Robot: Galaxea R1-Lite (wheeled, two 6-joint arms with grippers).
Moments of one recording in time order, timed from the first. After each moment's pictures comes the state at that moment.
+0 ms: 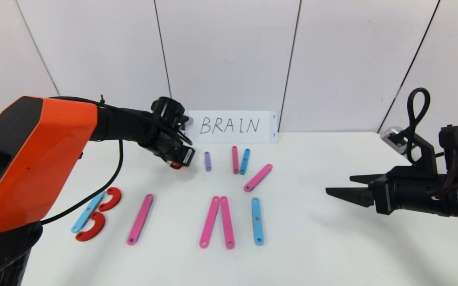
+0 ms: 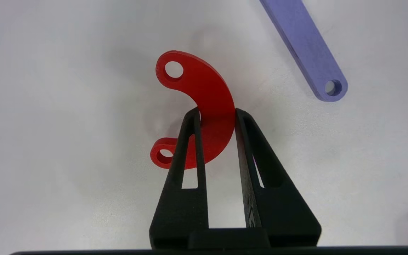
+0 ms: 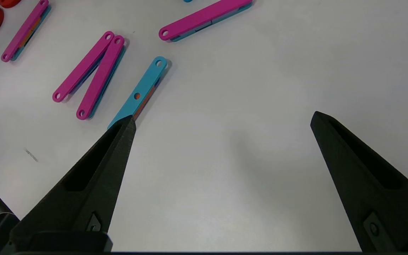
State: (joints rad) left arm -0.33 2.29 -1.81 0.35 -0.02 0.10; right arm 0.14 1.54 -0.66 -0.29 0.50 -0.03
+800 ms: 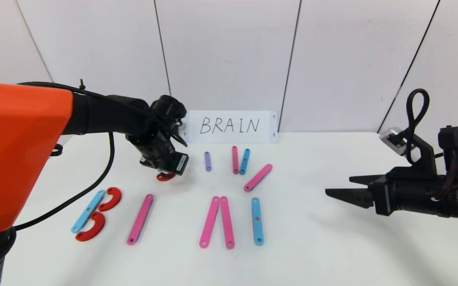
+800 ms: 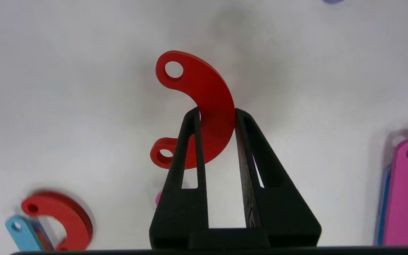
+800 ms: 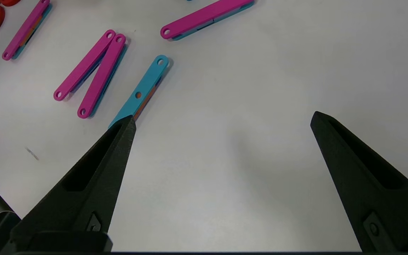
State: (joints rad) left arm -0.38 2.17 -1.77 0.61 0.12 -0.06; right arm 0.14 1.54 -0.66 -0.29 0.50 -0.03
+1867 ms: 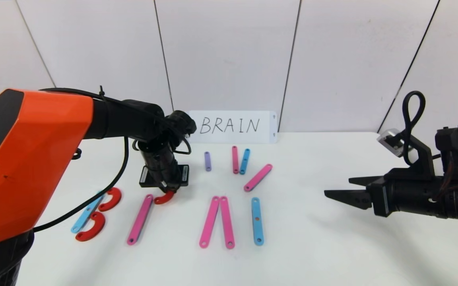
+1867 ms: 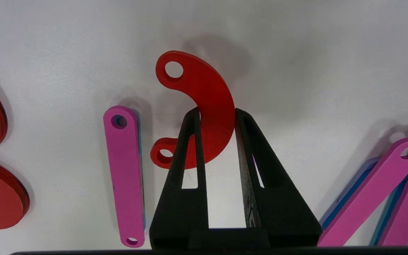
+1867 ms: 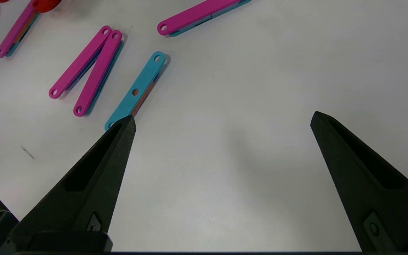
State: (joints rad) left arm -0.42 2.22 -1.82 0.84 0.16 -0.48; right arm 0.15 1.54 -0.66 -0.29 0.48 -0.03
